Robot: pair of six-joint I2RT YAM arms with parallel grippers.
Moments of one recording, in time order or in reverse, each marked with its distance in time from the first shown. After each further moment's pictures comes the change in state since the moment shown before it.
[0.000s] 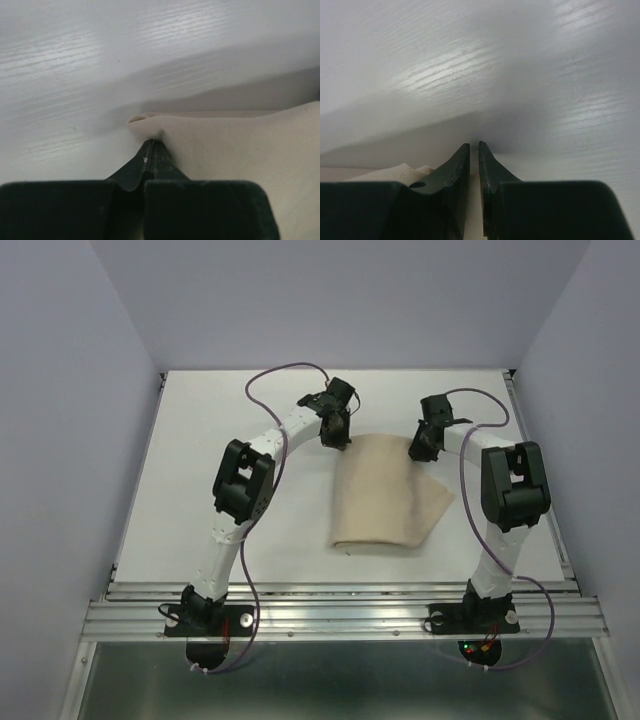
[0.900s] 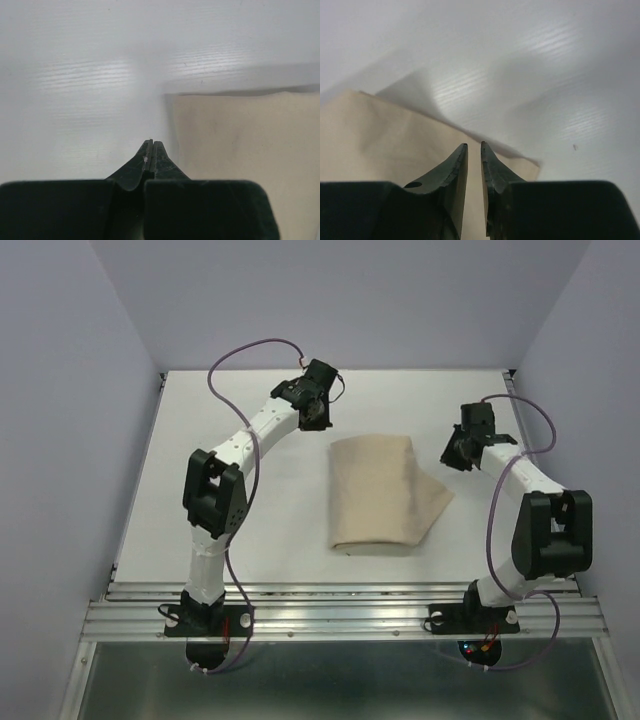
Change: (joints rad) left arm 0.032 -0.178 -0.010 -0.085 -0.183 0.019; right arm -0.165 -0.378 -0.210 -0.034 0.031 -0.072
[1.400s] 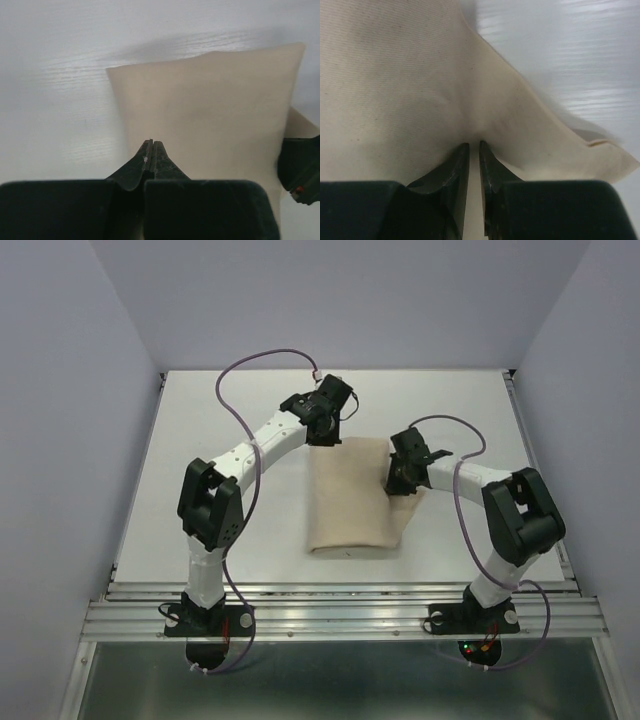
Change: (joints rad) left arm -0.088 -0.156 -0.163 -0.014 -0.061 -0.026; right arm 0.357 0.095 -0.121 0.056 -0.057 0.100
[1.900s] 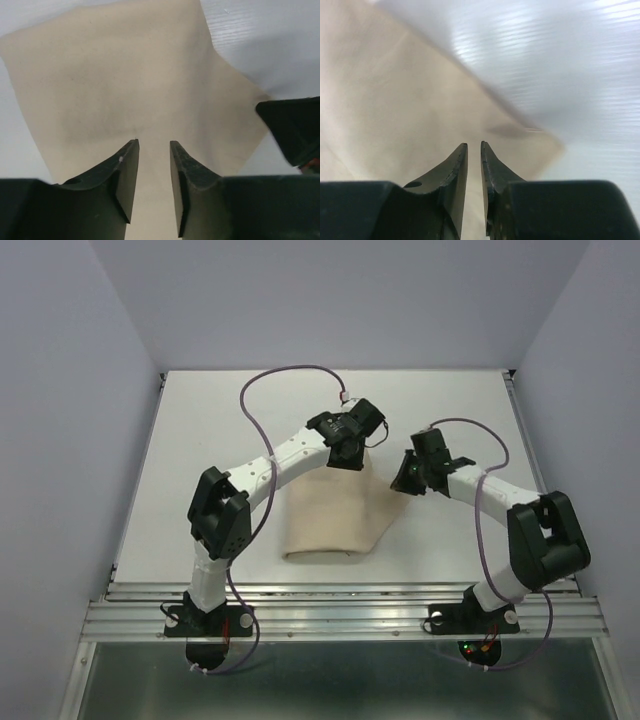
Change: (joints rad) left arm -0.172 -0.001 0.002 -0.088 -0.064 -0.080; right arm 0.054 -0.083 -0.063 0.077 -0.059 0.119
